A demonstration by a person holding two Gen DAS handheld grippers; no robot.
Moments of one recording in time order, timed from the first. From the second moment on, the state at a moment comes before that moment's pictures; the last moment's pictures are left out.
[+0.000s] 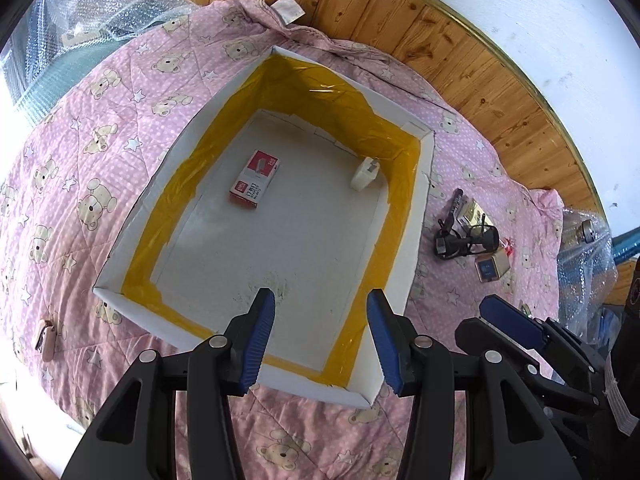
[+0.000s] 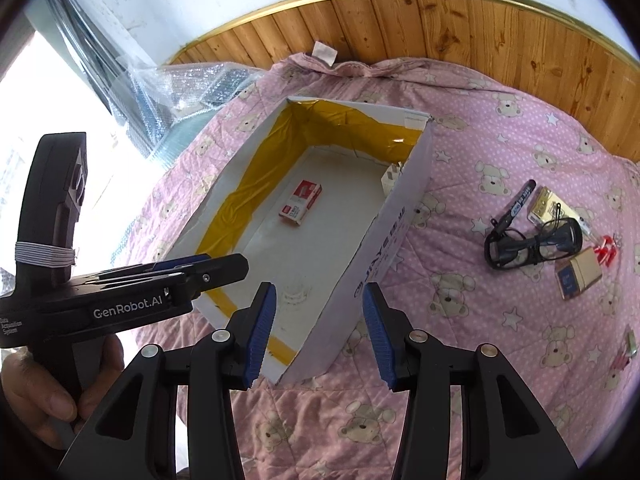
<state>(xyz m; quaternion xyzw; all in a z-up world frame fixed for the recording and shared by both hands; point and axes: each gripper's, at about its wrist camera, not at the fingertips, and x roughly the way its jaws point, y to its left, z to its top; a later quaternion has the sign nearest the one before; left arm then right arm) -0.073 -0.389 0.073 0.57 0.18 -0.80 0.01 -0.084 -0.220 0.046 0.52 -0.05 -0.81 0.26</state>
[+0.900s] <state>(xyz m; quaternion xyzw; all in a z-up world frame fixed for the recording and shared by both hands) -0.068 -0.297 0.084 0.59 0.12 -0.80 -0.07 -0.054 -0.136 0.035 0.52 -0.11 -0.82 0.19</state>
